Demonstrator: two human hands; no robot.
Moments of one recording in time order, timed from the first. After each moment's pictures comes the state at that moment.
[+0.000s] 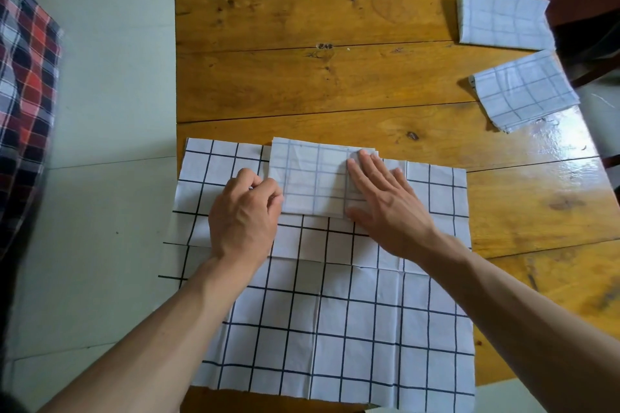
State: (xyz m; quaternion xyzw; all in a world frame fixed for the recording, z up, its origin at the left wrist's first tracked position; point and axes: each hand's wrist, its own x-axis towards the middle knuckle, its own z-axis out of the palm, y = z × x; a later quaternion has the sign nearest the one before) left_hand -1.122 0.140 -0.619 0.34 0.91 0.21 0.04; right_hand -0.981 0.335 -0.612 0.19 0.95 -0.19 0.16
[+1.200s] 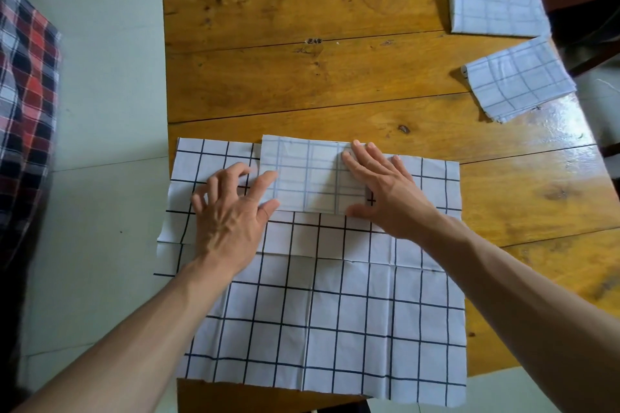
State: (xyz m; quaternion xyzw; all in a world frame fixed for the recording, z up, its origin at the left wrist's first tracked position) left_hand -1.126 0.127 -0.631 0.38 0.92 0.07 0.05; right_hand -0.983 0.355 -0.606 0.19 0.94 -0.24 0.17
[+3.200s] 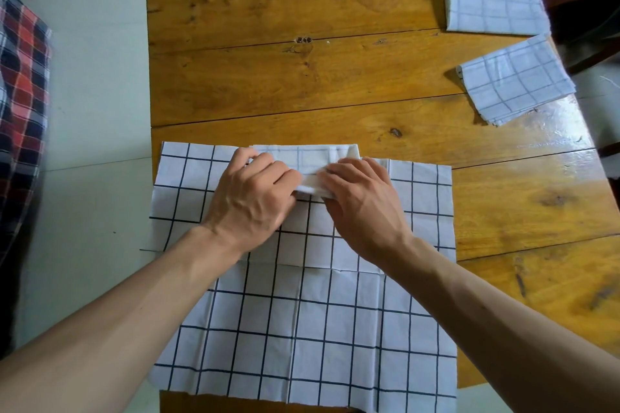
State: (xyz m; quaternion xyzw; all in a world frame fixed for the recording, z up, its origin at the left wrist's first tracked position) left_hand -1.135 0.185 -0.592 0.62 0.78 0.10 -0.03; right_hand -0.993 0.327 -0.605 0.17 0.97 -0.16 -0.05
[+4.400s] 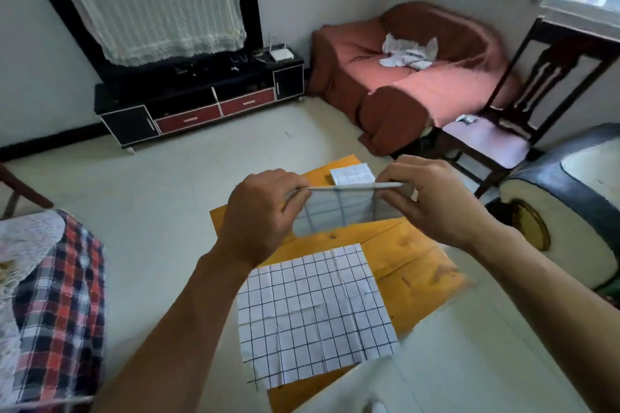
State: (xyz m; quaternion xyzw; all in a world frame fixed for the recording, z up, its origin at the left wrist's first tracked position) left_hand -1.078 0.099 -0.088 0.65 0.66 0.38 -0.06; right_hand -0.848 0.237 -0.055 0.21 0.94 -0.15 -0.24
